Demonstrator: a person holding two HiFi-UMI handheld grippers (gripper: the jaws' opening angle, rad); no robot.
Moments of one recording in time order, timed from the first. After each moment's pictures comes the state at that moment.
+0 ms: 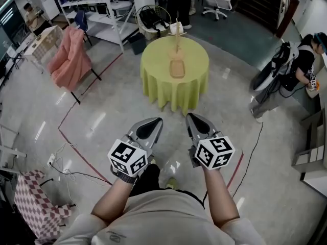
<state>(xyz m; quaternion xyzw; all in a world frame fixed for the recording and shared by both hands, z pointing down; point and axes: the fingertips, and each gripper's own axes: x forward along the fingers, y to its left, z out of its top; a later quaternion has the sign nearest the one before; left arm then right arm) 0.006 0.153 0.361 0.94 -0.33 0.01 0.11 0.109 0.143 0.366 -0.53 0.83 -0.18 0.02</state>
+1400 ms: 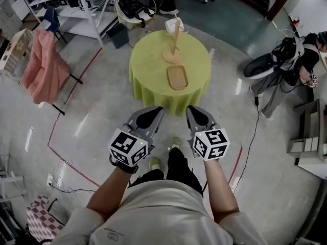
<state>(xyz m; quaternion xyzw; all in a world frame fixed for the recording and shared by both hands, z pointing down) -0.004 -0.125 0.408 0.96 -0.25 0.02 0.13 0.098 -0.118 0.442 -0.60 0.78 -0.17 -0.07</state>
